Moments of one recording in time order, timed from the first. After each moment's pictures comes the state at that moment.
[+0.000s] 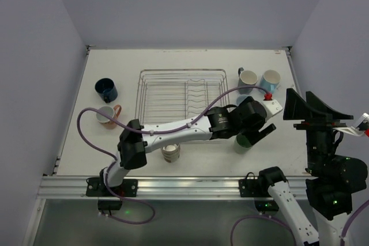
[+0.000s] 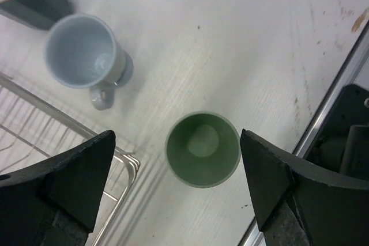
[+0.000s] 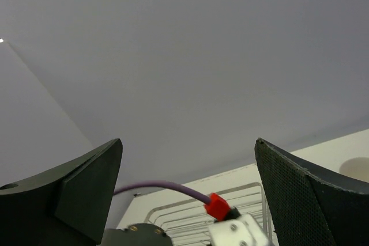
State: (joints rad) left arm -1.30 2.13 2.04 -0.61 -0.23 -0.12; right arm 0.27 0.29 0.99 -0.25 0.24 0.51
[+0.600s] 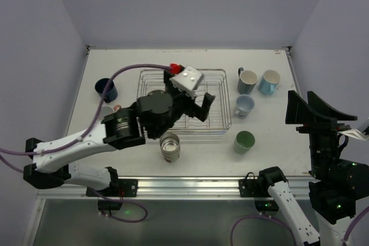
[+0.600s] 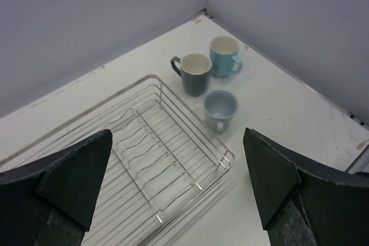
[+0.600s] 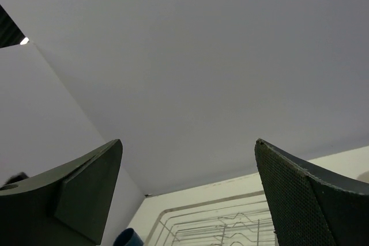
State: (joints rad) left arm -1.29 1.33 1.52 -0.35 -0.59 -0.07; right arm 0.27 0.29 1.03 -0.25 0.19 0.52
